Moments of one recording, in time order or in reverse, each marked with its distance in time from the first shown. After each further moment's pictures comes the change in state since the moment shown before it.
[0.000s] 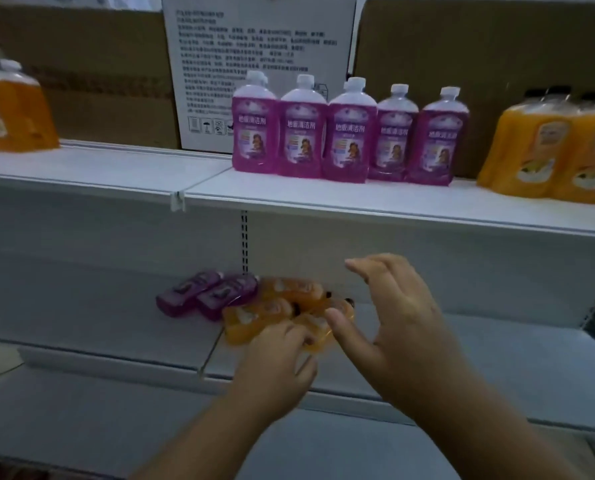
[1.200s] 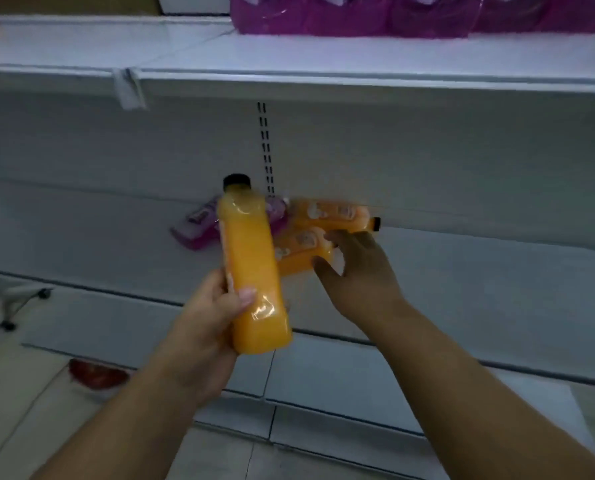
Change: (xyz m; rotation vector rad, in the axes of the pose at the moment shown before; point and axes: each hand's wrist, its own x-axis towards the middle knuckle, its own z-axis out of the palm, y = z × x) left_hand -0.016 -0.065 -0.054 -1.355 0.068 -0.741; right_hand 0.020 0.078 0.214 0.190 -0.343 0.431
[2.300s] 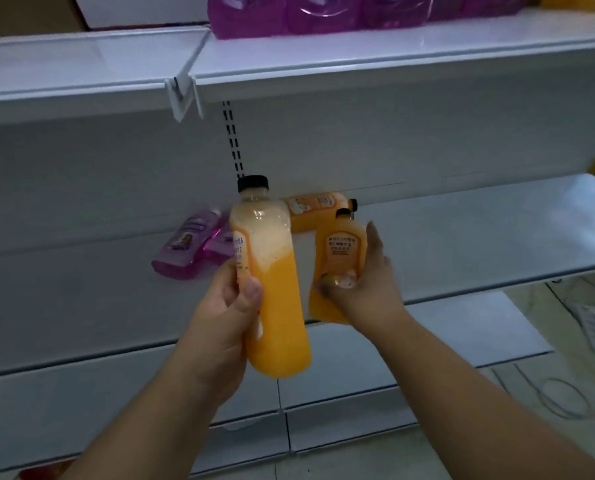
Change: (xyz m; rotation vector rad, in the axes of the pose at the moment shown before) left_hand 0.028 0.027 -0.074 0.087 -0.320 -0.028; right_hand -0.044 -0.046 0.055 0.261 0.256 0.568
